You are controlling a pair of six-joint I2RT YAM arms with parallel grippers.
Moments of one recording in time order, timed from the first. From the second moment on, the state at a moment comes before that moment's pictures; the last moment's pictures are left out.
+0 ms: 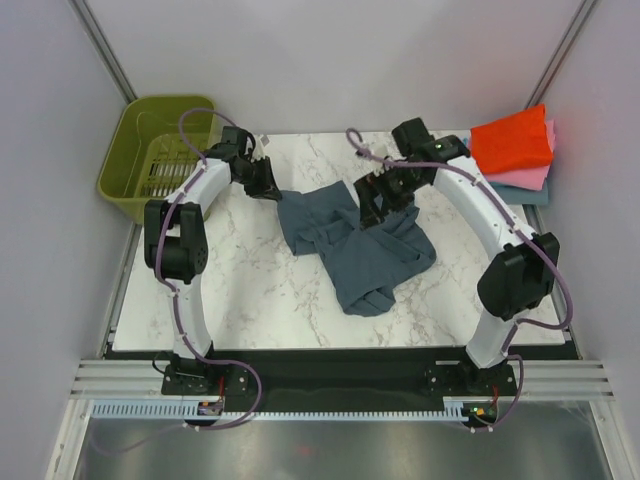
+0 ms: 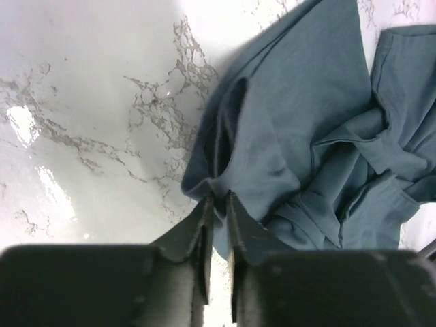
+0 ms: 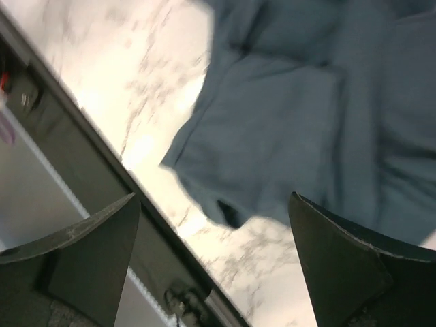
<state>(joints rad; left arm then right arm) -0.14 2.09 1.70 -0.63 0.44 -0.22 0.44 1.77 1.73 -1.16 -0.54 -0.23</state>
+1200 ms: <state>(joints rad) -0.18 2.00 1.68 -0.64 0.31 -0.16 0.13 2.42 2.14 -0.99 -0.28 -0.19</state>
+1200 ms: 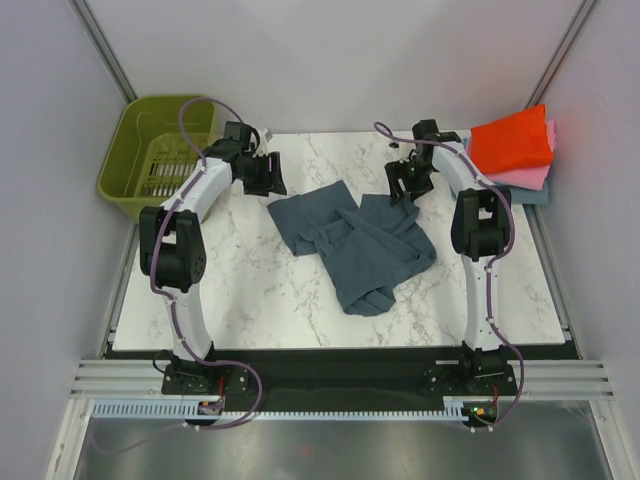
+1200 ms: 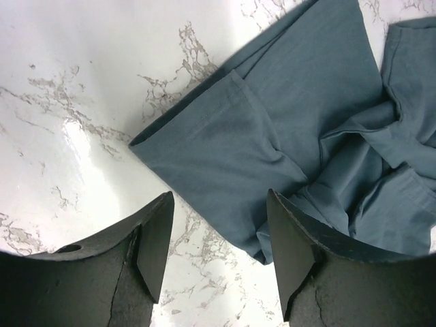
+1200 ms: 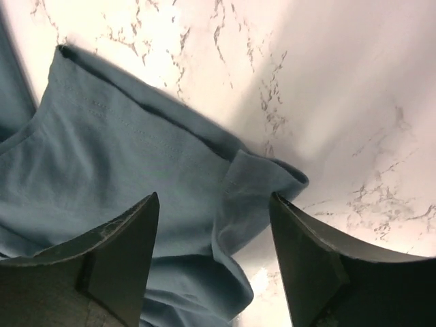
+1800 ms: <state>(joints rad) -0.28 2.44 2.30 -0.66 0.27 0.08 0.13 2.44 2.16 -0.96 -0.23 -0.18</state>
